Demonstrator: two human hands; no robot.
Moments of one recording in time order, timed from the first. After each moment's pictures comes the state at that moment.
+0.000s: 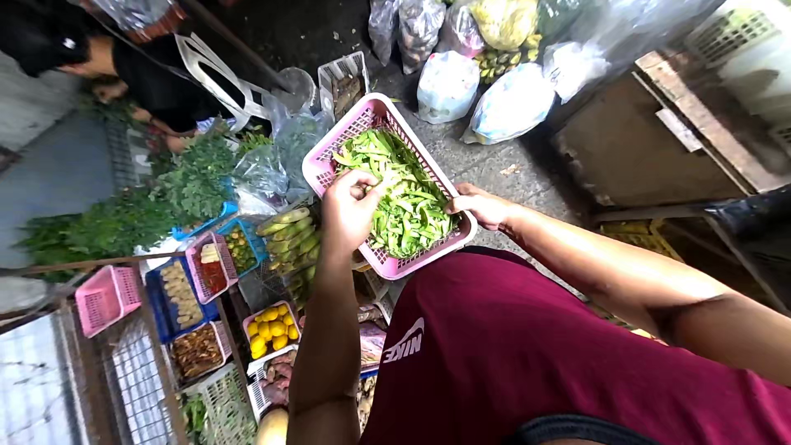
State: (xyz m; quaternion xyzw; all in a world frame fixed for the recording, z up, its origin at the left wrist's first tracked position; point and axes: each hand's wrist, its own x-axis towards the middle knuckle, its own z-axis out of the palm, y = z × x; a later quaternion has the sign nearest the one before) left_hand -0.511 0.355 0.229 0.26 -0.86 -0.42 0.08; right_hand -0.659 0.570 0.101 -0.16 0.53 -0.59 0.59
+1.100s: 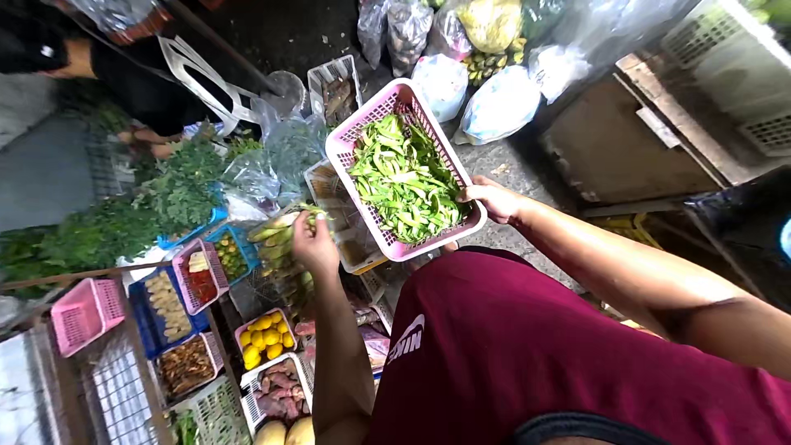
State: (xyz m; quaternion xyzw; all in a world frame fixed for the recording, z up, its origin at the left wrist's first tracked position) left_hand -0.430 0.324 0.139 0.49 -0.78 -0.28 0.26; right_hand -0.676 0.589 0.086 -0.10 0.57 -0.60 0.56
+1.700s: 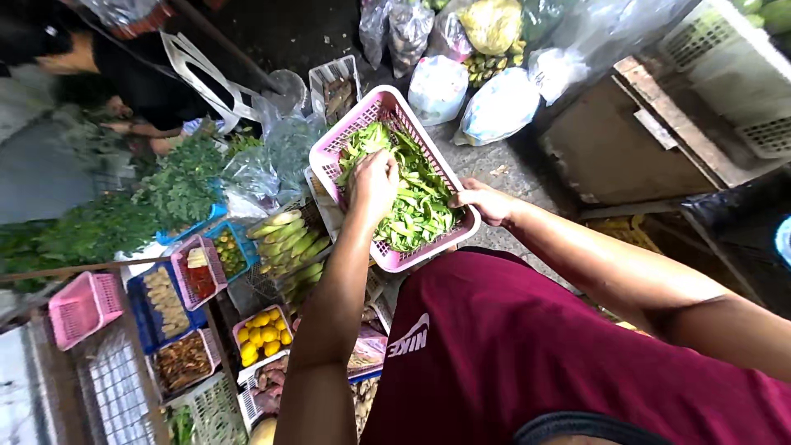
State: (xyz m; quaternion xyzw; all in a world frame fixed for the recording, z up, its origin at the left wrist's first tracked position) left_hand -0.562 0.362 0.183 0.21 -0.95 -0.22 -0.04; right_hand -0.659 0.585 0.094 -0.13 0.54 -0.60 0.57
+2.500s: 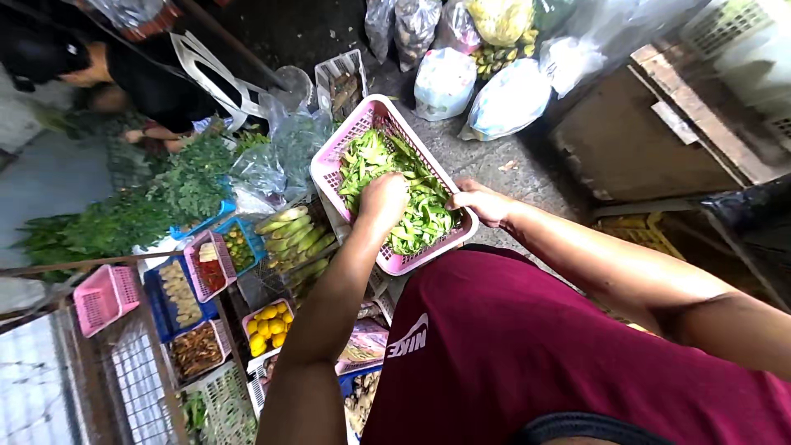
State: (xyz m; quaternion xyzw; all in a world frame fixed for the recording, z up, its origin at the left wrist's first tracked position) left_hand -0.566 0.387 0.170 0.20 -0.94 -0.10 -0.24; right_hand -0.655 0.581 0.100 -0.14 0.55 -0.58 0.58
